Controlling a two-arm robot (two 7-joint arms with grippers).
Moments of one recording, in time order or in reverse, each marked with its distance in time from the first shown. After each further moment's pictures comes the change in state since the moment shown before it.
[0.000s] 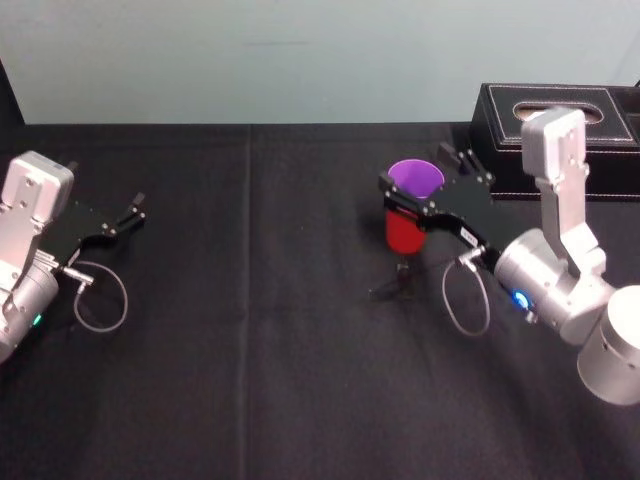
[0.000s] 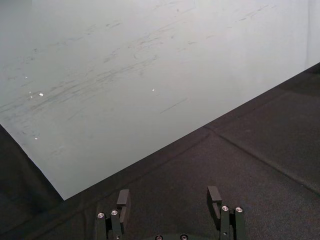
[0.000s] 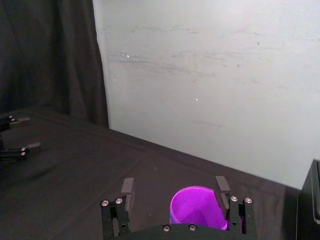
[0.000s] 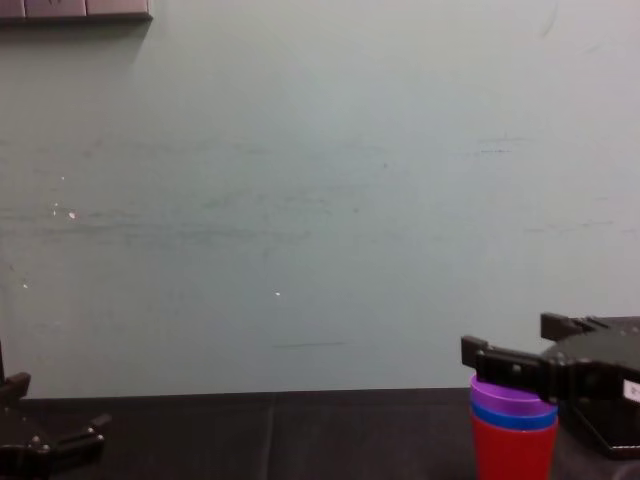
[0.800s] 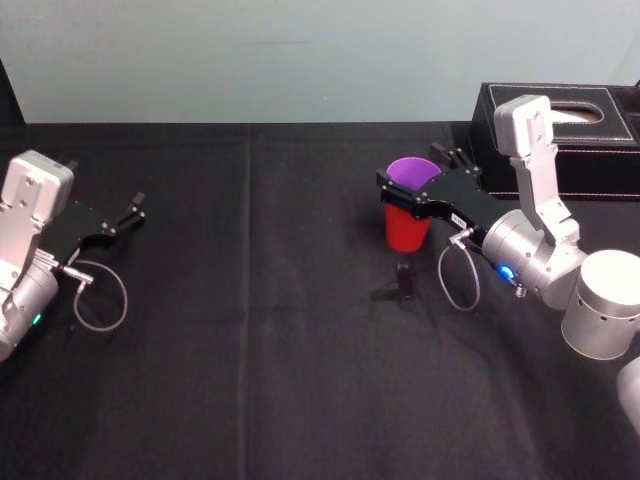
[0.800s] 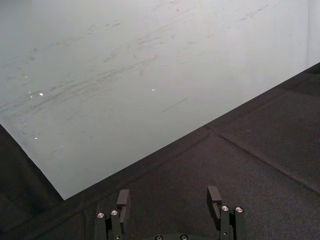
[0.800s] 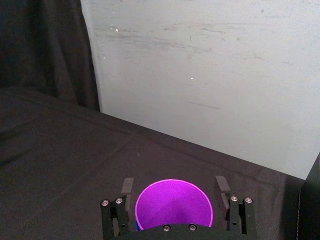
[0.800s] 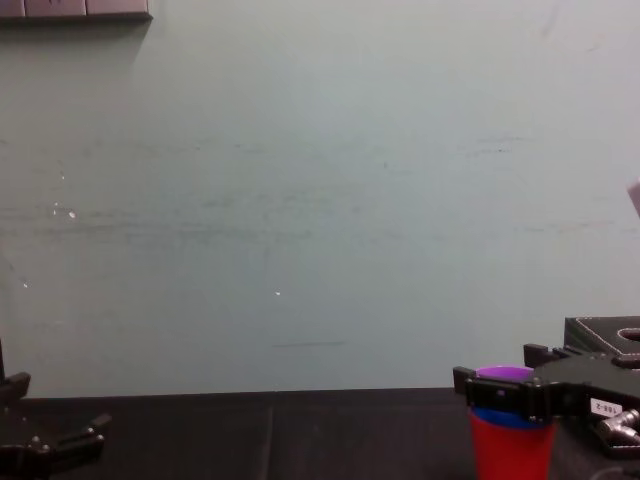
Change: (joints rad) left arm 0.000 0.000 0.000 0.000 0.000 0.000 0.000; right arm 0.169 -0.029 -0.037 0.255 -0.008 -0.003 0.047
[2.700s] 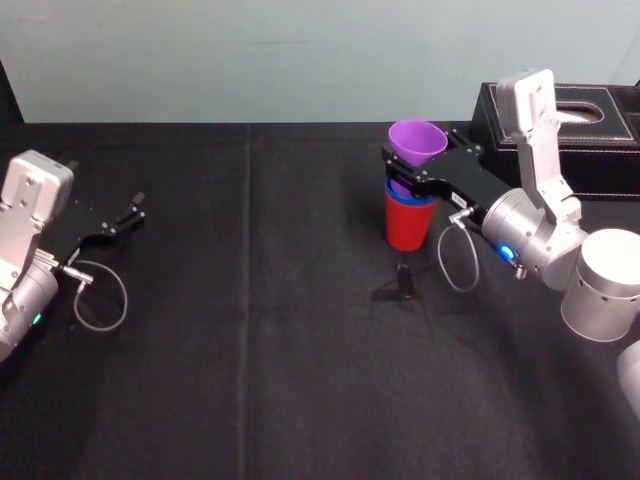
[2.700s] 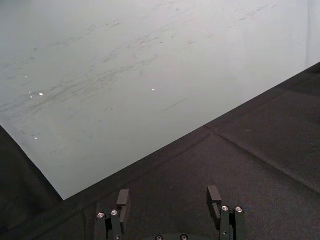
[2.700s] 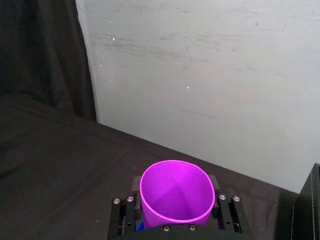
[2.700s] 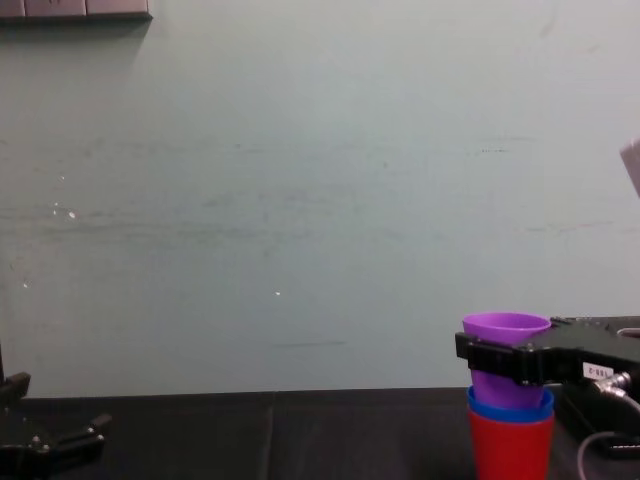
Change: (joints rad) left arm 0.000 0.000 0.000 0.000 0.000 0.000 0.000; right arm 0.026 -0.004 0.003 -0.029 -0.001 0.039 -0.019
